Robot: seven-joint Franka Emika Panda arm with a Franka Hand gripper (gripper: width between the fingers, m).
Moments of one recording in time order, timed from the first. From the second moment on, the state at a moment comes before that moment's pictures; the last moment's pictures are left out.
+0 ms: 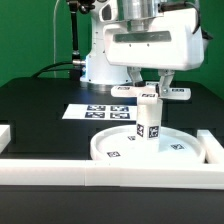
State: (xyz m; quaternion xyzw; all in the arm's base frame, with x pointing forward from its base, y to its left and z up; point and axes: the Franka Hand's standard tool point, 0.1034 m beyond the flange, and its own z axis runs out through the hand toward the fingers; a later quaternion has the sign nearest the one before) arm 0.565 0.037 0.106 -0.85 0.52 0.01 0.07
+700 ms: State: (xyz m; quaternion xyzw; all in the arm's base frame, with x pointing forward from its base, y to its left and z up) arm 0.565 0.035 0.107 -0.70 0.71 0.04 0.08
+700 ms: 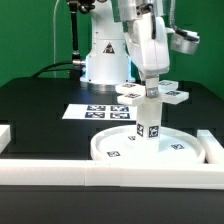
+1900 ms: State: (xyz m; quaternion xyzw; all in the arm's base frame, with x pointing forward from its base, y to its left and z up) arm 0.556 0.049 0.130 -0.81 0.57 0.05 0.07
